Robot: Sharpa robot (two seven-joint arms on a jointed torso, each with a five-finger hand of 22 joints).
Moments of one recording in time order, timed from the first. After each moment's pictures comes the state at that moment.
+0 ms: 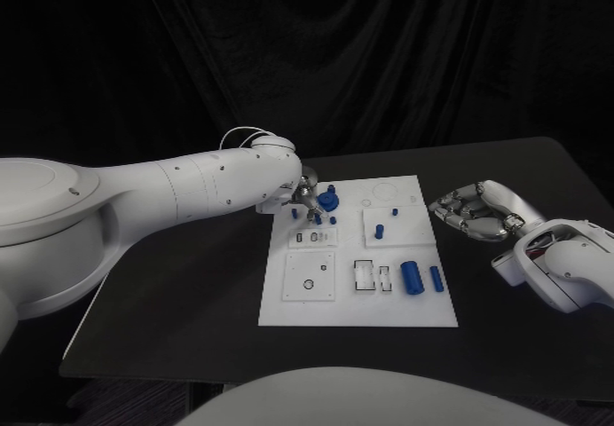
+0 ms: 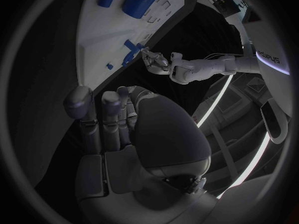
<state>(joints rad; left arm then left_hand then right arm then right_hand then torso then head) 1.31 -0.41 -0.21 0.99 -1.12 0.28 -0.40 1.11 0.06 0.07 0.20 0.14 1.02 0.04 0.29 1.19 1.47 -0.02 1.57 1.31 1.47 -0.07 1.57 1.31 0.05 1.47 0.05 1.40 1.31 1.22 -1.00 -0.25 1.55 -0.90 -0.49 0.21 1.49 -0.04 0.35 0.20 0.45 0.96 0.13 0.16 0.29 0.91 0.06 0.97 0.68 1.33 -0.01 1.01 1.11 0.09 1.35 0.09 0.97 1.31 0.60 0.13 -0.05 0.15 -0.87</state>
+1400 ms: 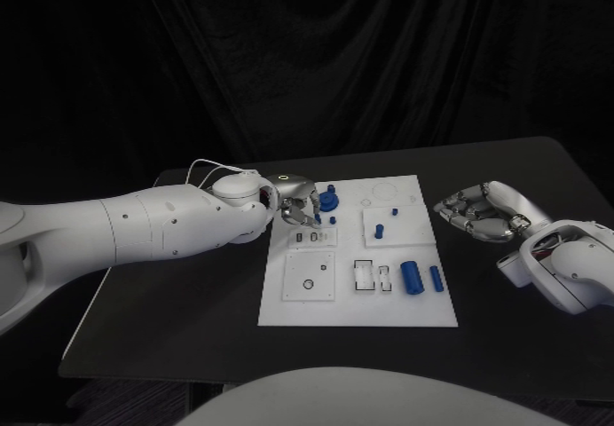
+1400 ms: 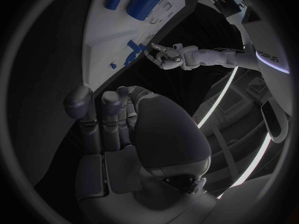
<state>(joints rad) 1.22 -0.65 -0.21 1.27 -1.47 -0.18 -0.07 1.31 -0.02 0.12 0.14 0.09 0.84 0.14 0.06 0.53 1.47 0.06 1.57 1.31 1.47 0.00 1.57 1.31 0.05 1.47 0.11 1.44 1.31 1.22 -1.02 -0.25 1.55 -0.90 -0.49 0.21 1.49 -0.04 0.35 0.20 0.45 0.96 0.13 0.16 0.29 0.91 0.06 0.97 0.68 1.33 -0.01 1.01 1.11 0.09 1.35 0.09 0.97 1.31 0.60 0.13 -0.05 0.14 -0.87</state>
